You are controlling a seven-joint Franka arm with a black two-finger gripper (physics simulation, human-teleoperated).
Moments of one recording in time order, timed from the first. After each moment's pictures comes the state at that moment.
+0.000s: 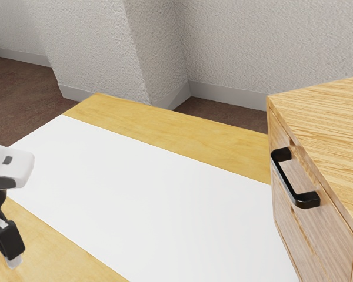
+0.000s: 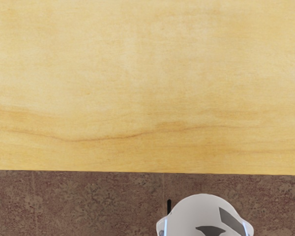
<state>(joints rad) -0.26 -0.83 0.19 -2.26 0.25 1.30 -0.09</state>
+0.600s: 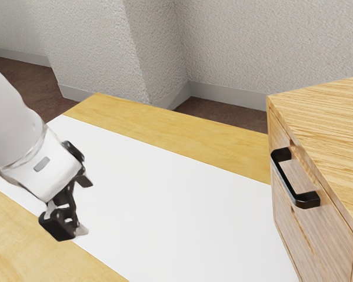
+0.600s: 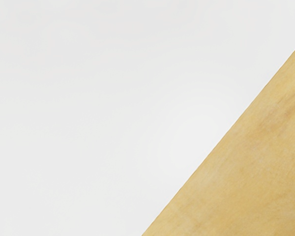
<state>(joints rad) -0.54 -0.75 0.20 -2.23 0.35 1.73 0.51</state>
